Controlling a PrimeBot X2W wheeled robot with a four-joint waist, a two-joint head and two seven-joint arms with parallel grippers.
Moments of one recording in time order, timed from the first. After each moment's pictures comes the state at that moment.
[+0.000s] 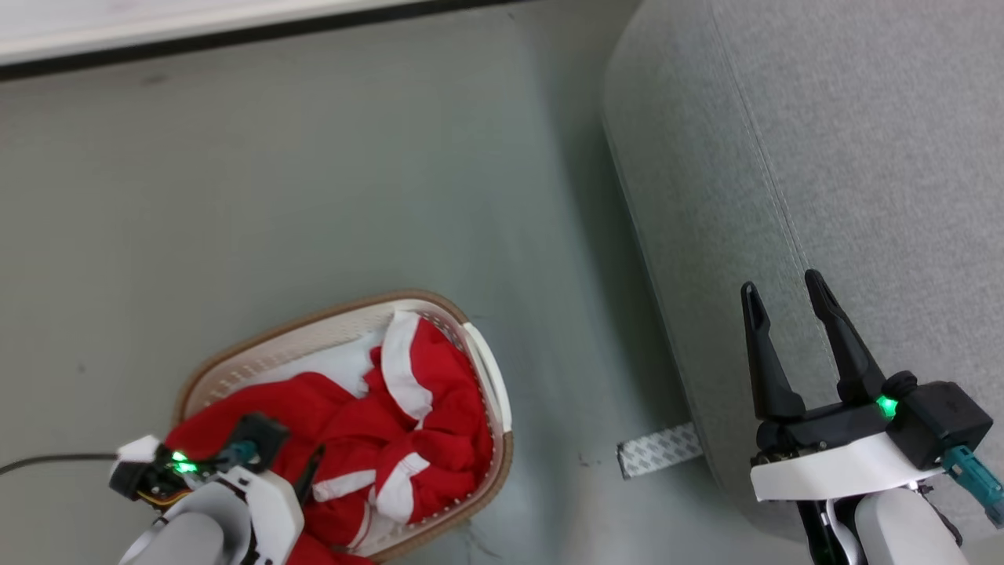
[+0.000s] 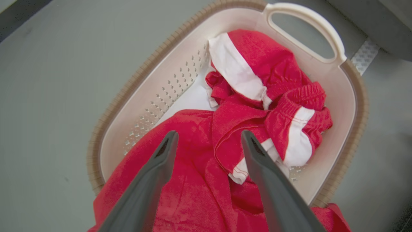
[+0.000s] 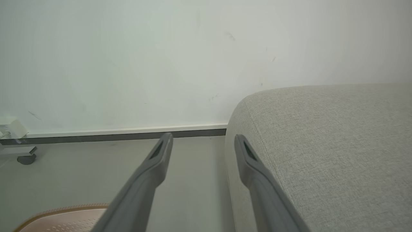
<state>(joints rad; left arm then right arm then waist) -0.55 0.37 -0.60 0.93 -0.16 -0.13 -0.22 -0.29 -0.05 0.17 0.15 0.29 0.13 -0.26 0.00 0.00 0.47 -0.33</state>
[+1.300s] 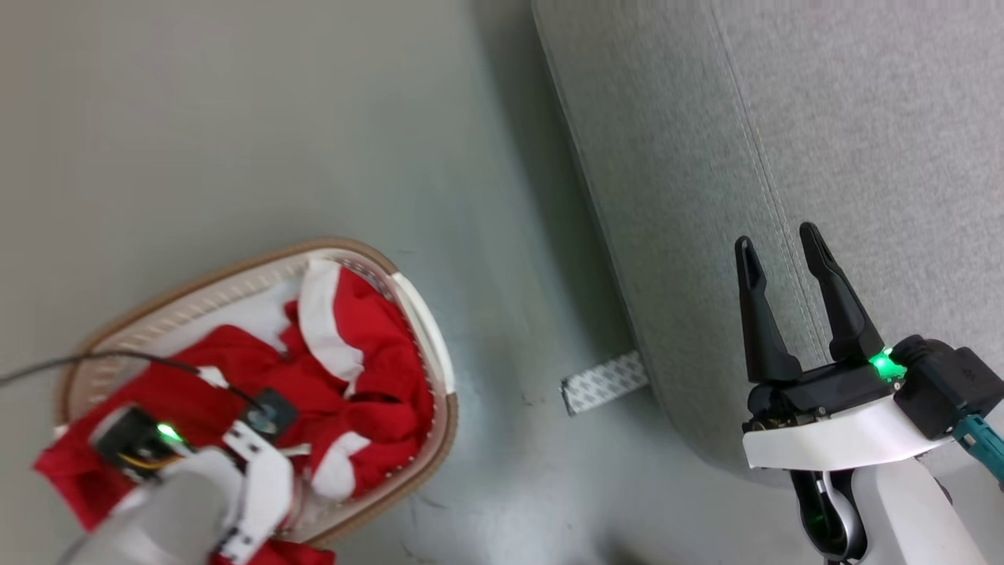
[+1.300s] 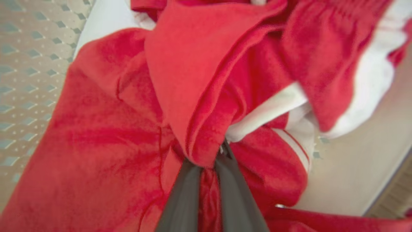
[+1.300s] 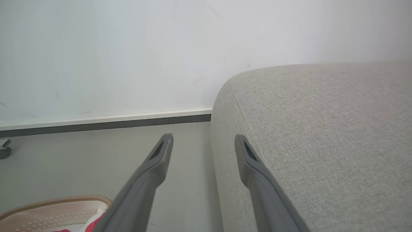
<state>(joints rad) -0.80 0.34 -1.02 1.27 -0.26 -0.13 -0.01 -0.36 -0.05 0.20 0.11 0.37 0.13 -0.26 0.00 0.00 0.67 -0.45</state>
